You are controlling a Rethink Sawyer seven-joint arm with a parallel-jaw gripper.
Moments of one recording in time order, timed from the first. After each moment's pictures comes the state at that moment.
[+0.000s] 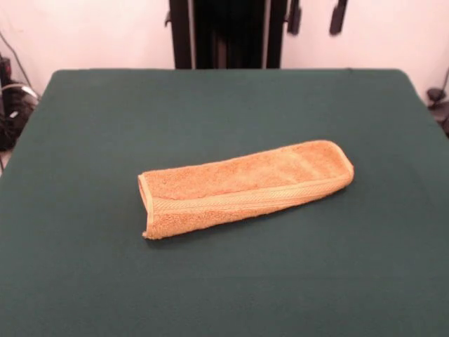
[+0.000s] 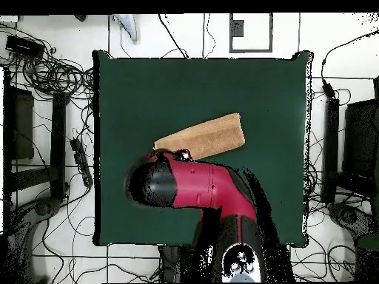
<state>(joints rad) -0.04 -0.88 -0.04 1.75 -0.04 0.57 1.57</state>
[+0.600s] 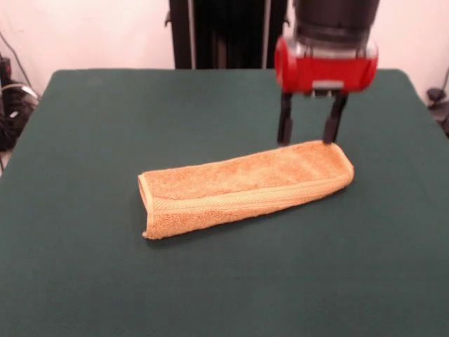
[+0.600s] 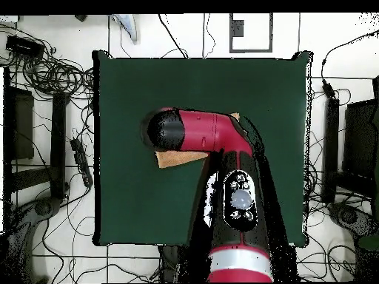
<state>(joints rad) -0.05 -0.57 -0.04 1.39 -0.04 0.57 1.57</state>
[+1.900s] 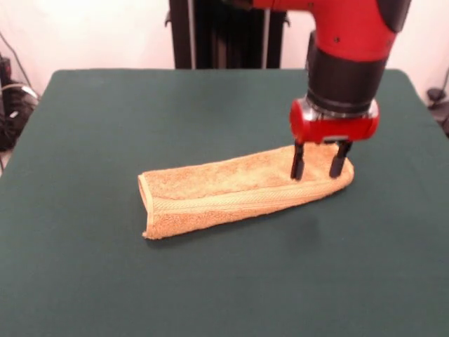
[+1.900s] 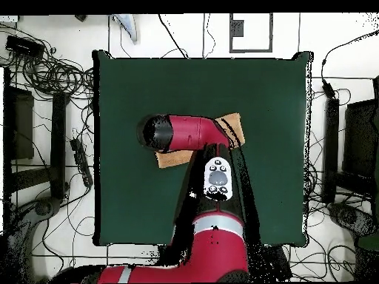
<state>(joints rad) 0.01 -0.43 -0.06 1.38 -0.01 0.57 1.57</state>
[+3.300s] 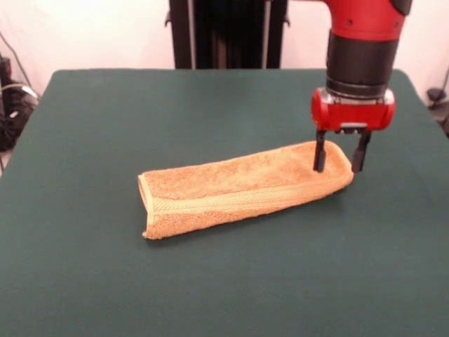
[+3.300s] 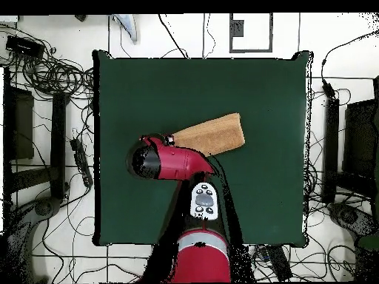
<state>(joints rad) 0.07 -0.46 -0.07 1.63 0.13 0.18 1.64</state>
